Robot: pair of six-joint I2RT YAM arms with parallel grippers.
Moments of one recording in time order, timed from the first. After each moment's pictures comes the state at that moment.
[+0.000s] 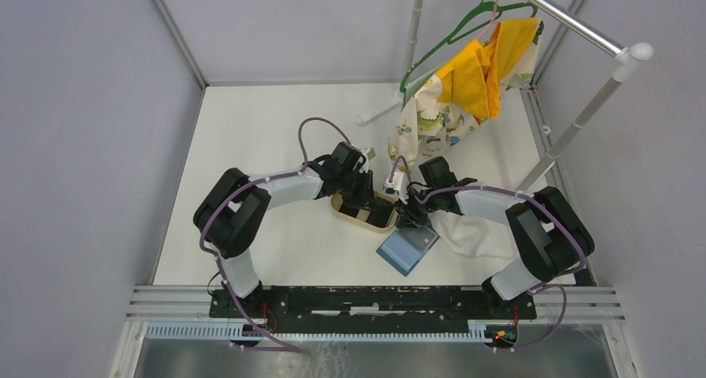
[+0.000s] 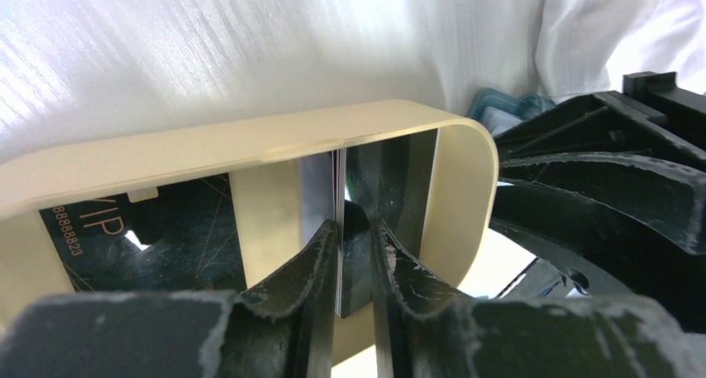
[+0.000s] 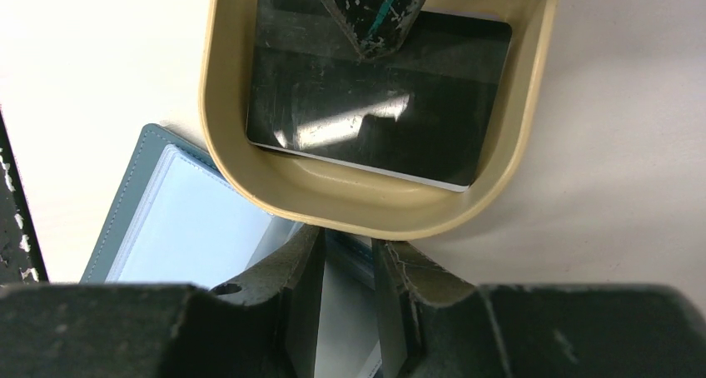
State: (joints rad) left arm -0.70 1.80 1.04 -0.20 0.36 -0.54; right arm 0.50 1.56 0.70 -0.18 -0.66 -0.59
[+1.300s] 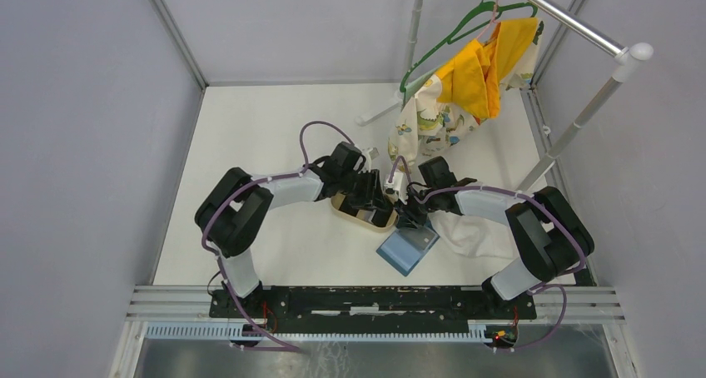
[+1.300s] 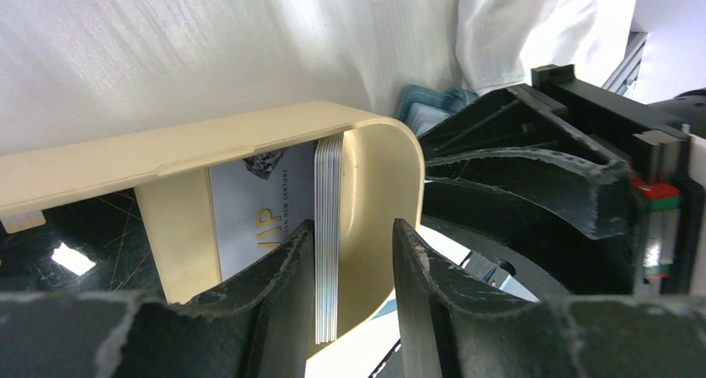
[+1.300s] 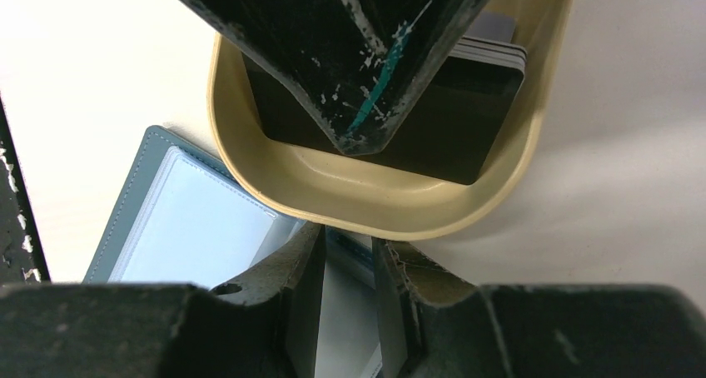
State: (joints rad) left arm -0.70 1.79 1.01 -0.08 0.50 -0.62; right arm 0.50 1.56 0.70 -0.18 -0.66 -0.59
